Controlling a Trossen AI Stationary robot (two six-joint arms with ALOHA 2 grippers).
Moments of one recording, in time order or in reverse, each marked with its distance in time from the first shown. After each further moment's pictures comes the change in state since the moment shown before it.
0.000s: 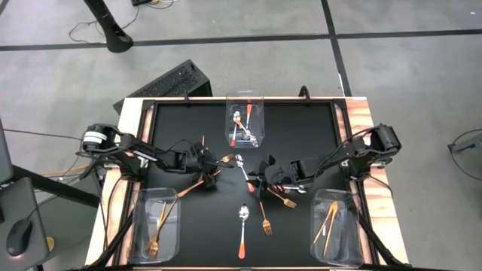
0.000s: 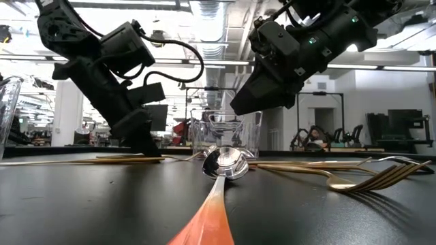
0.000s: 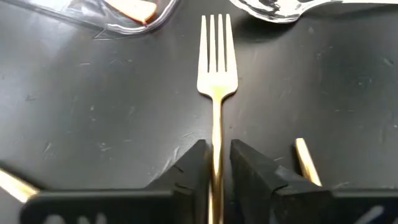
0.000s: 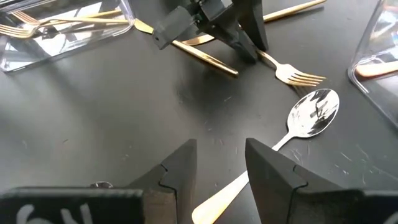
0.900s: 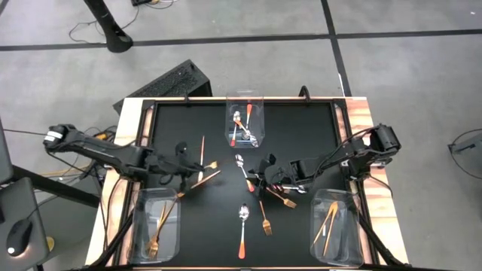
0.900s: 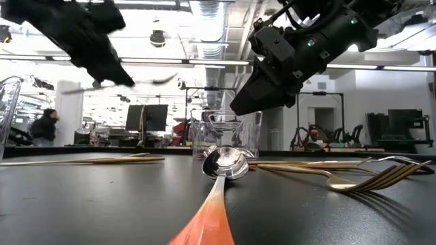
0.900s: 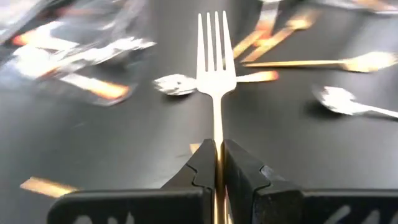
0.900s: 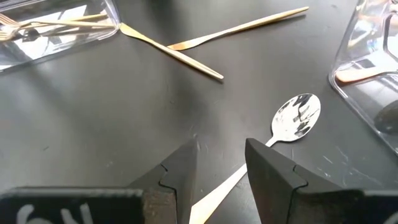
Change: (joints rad) left arm -0.192 -0.661 -0.005 -0.379 0.043 0.012; right arm 0.000 0.005 0.000 0.003 0.058 -0.012
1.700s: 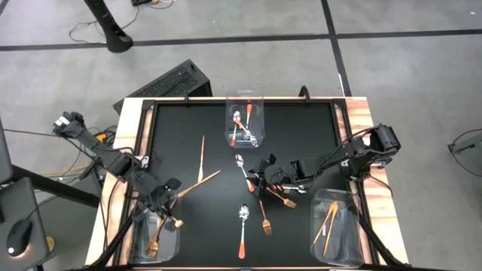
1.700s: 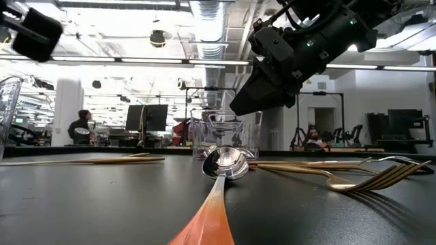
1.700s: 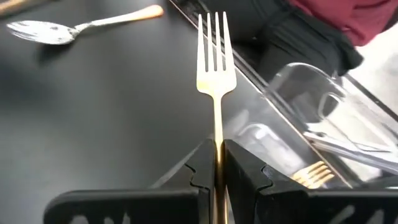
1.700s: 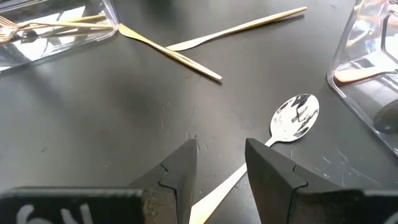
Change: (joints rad) left arm -0.388 -0.162 0.001 -0.200 0.535 0.172; right arm -0.005 0.001 0.000 0.001 0.000 0.004
